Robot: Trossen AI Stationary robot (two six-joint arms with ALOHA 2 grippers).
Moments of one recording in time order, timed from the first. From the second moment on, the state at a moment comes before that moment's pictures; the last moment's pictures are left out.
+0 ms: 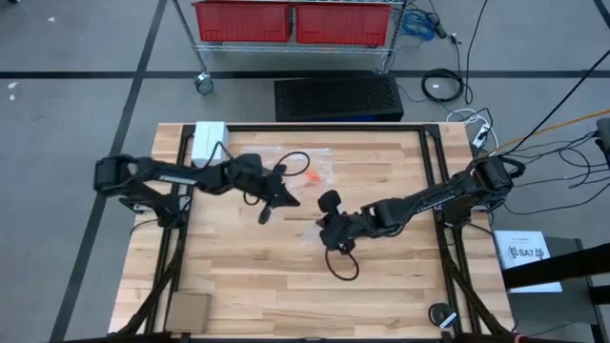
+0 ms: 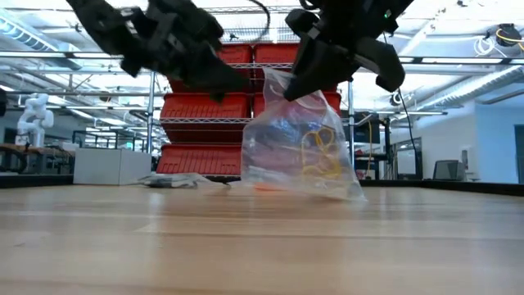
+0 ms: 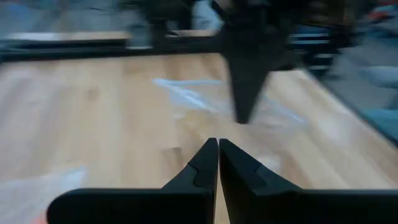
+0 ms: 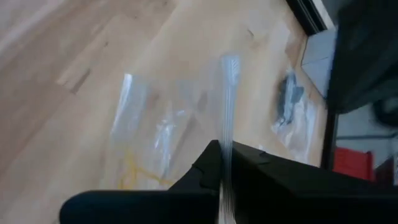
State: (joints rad) left arm 0.19 1.37 0.65 0.38 0.42 0.11; right arm 0.27 1.64 1.10 -0.28 0.42 -0.51
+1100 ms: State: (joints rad) left arm 0.33 1.95 1.06 0.46 1.07 0.24; right arm 0.34 1.64 1.10 -0.20 0.25 -0.96
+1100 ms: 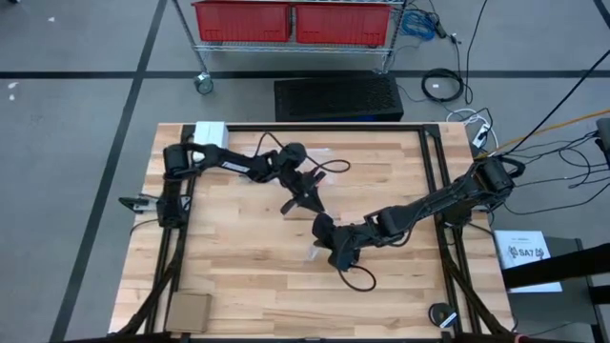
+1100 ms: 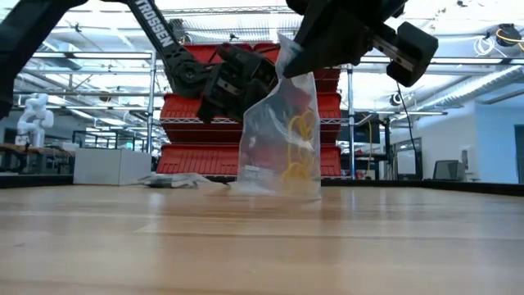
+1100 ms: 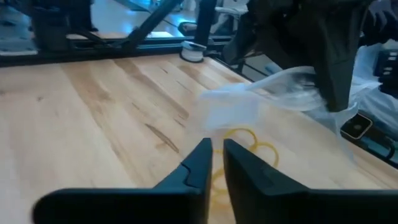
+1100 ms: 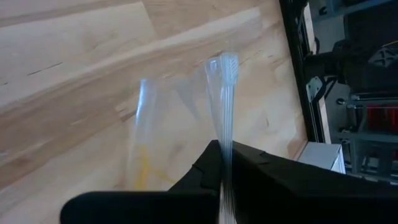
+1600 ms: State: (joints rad) left arm 0.31 2.00 1.12 0.47 1.09 0.36; right arm 0.34 1.64 1.10 -0.20 0.20 -0.97
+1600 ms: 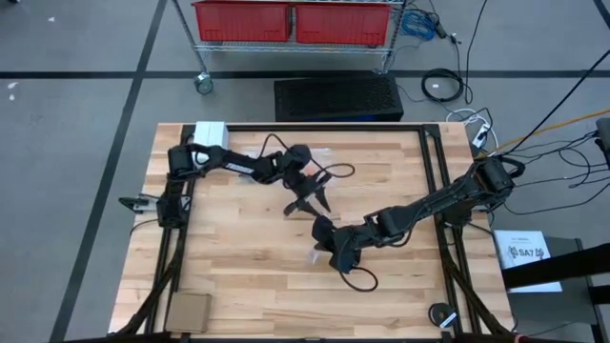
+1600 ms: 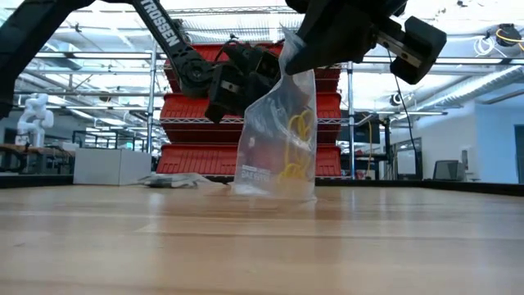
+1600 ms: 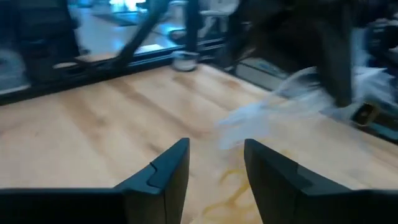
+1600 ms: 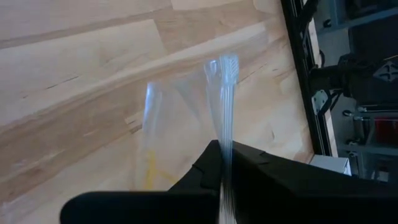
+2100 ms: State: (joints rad) left arm 0.25 2.00 1.12 0.46 1.12 0.45; right arm 0.35 1.64 1.10 -0.20 0.20 -0.93
